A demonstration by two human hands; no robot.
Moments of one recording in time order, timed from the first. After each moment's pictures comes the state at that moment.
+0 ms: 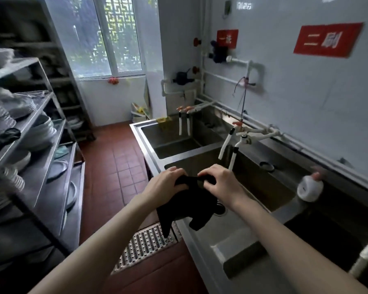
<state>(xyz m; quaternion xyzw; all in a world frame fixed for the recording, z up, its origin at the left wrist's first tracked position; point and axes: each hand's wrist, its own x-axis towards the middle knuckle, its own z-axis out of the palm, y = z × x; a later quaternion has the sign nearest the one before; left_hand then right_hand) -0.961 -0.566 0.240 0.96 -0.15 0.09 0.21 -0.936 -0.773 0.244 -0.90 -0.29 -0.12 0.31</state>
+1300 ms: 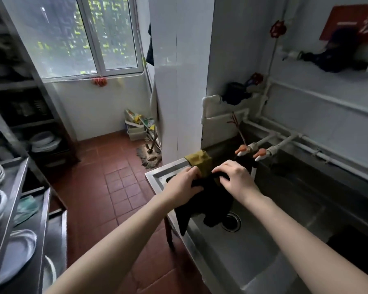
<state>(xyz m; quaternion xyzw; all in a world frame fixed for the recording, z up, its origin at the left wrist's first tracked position) -0.344 -0.169 0.193 0.94 -0.18 0.07 0.27 -0.327 -0.369 0.201 -0.92 -0.24 -0.18 0.26</state>
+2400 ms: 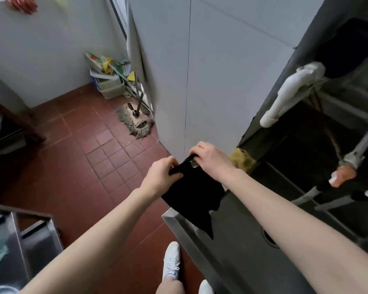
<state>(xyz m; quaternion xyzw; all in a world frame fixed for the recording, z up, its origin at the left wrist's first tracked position) 0.019 0.036 0.072 0.94 -0.09 -0.09 0.32 0.050 -0.153 0.079 -0.96 -0.18 0.06 0.22</state>
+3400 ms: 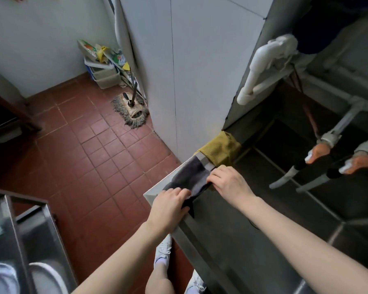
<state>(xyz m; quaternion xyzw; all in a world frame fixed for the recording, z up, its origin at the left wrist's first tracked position) -0.111 -0.035 0.019 0.96 -0.20 -0.11 0.14 -0.064 -0.260 0.007 -0.95 -0.29 -0.07 0.10</state>
